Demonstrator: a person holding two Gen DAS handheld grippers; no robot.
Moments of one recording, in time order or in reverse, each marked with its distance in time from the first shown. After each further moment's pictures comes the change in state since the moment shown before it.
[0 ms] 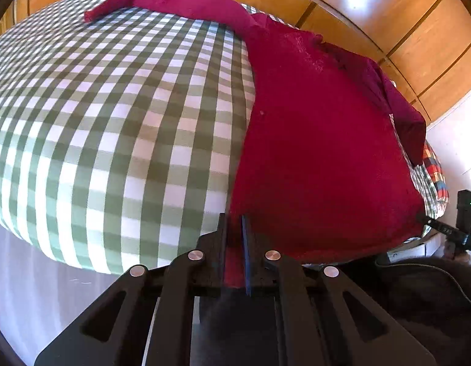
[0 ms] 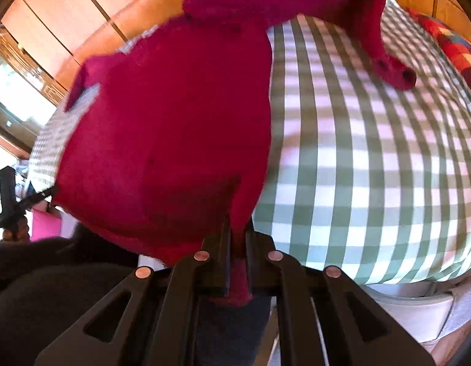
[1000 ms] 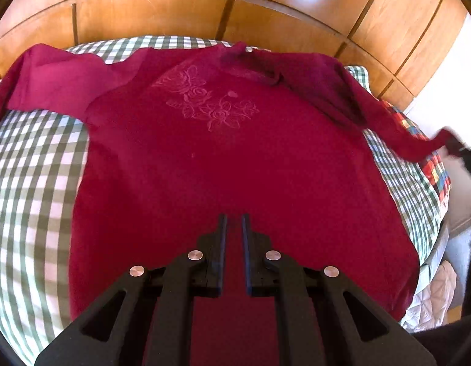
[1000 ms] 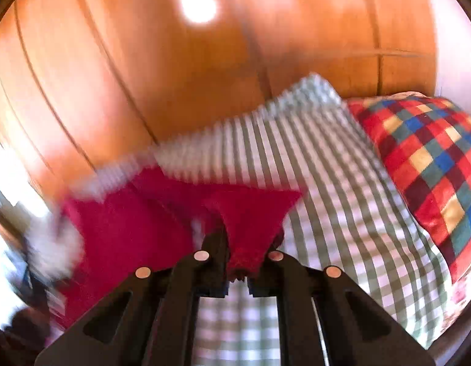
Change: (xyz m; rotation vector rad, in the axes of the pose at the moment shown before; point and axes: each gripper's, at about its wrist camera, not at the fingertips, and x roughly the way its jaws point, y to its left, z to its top) left arm 0.103 -0.143 0.124 0.233 -0.023 -0.038; right arm -0.141 -0.099 0.132 0.244 -0.579 -0.012
